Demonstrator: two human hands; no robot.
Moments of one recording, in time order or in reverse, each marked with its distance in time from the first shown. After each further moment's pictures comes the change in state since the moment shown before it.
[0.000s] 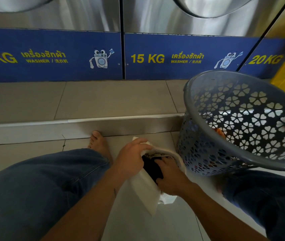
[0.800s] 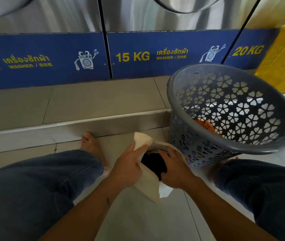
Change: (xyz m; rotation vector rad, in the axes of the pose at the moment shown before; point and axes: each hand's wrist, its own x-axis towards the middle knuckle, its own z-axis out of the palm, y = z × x) left_hand -0.024 0.016 0.032 -0.043 -0.092 -0.140; right_hand -0.030 0.031 -0.021 0.102 0.072 0.074
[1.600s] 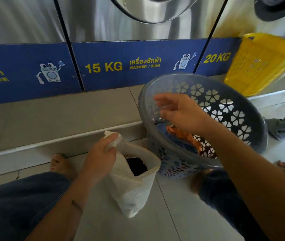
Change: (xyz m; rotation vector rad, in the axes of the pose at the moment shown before) left_hand 0.075 0.044 -0.040 -0.266 0.203 -0.072; right_hand 0.014 -0.017 -0.218 0.316 0.392 -0.215
